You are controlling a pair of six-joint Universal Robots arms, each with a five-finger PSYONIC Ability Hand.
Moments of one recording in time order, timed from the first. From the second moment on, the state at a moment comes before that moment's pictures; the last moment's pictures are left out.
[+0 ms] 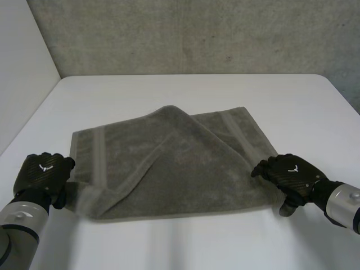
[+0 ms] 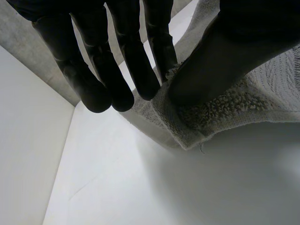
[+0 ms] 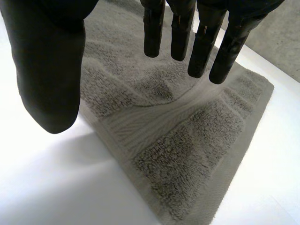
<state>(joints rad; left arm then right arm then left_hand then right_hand) 4.51 -1.55 -2.22 3.51 -1.64 3.61 1.50 -1.30 1.97 -0.02 0.83 2.38 1.39 1.47 1.55 1.52 1.45 0.39 0.40 0.38 0.38 0.23</state>
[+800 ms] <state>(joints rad) 4.51 -1.54 -2.23 3.53 -1.64 3.61 1.57 -1.15 1.92 -0.17 0.88 2.38 1.39 1.47 1.55 1.52 1.45 1.26 1.24 1.24 1.24 1.07</state>
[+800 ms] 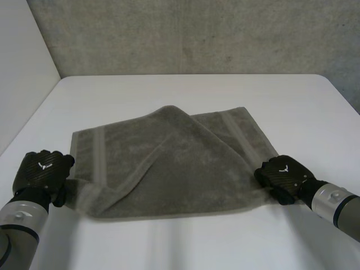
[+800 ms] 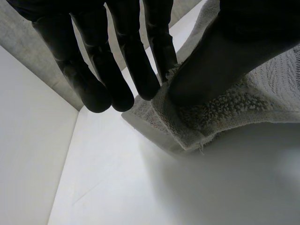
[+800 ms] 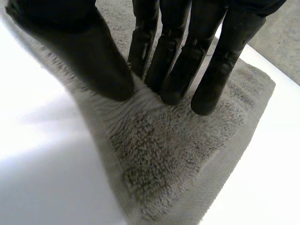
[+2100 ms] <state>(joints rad) 4.65 -1.18 -2.18 3.26 -1.63 3.52 1.69 -1.29 1.51 0.56 0.98 2.33 1.39 1.47 1.55 1.52 1.45 1.32 1.28 1.33 1.33 1.16</state>
